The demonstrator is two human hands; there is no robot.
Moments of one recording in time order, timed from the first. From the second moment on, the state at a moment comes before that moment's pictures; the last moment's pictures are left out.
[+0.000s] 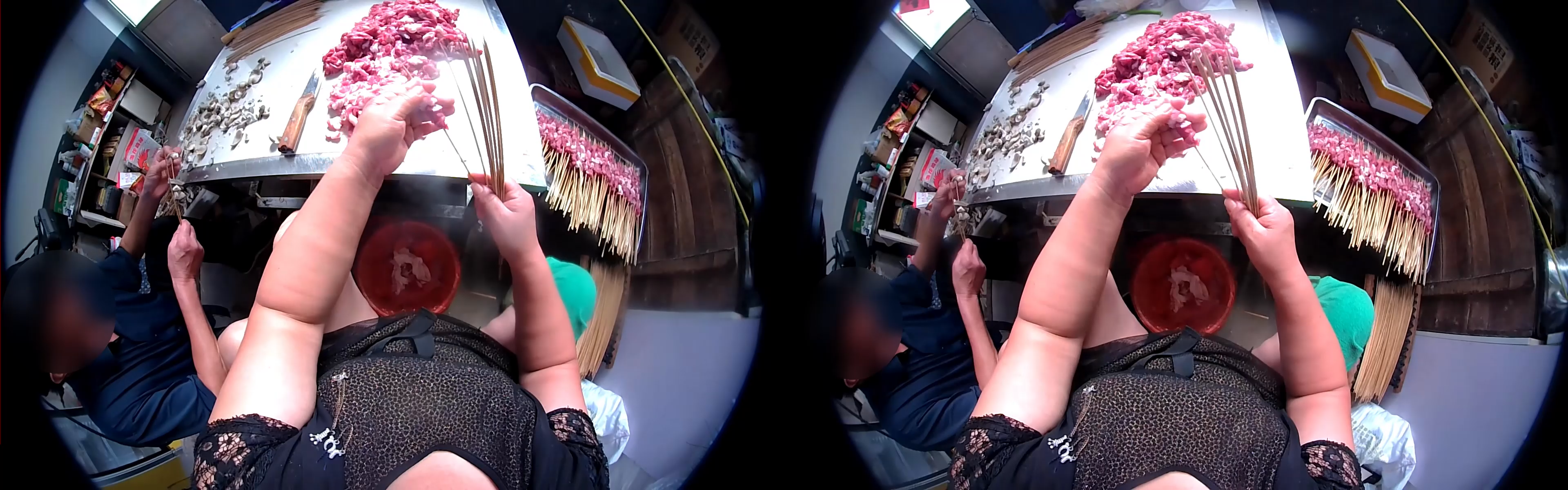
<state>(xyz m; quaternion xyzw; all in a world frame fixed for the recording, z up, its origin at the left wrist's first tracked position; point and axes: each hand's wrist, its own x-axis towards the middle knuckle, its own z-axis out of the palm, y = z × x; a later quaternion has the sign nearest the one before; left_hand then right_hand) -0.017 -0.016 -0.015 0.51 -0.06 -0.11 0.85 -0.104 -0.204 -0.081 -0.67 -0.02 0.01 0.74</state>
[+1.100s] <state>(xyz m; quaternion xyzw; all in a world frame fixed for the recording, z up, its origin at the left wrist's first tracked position) 0.017 0.011 -0.020 0.89 -0.08 0.02 0.46 -0.099 -0.217 -0.085 -0.57 -0.01 -0.05 0.82</state>
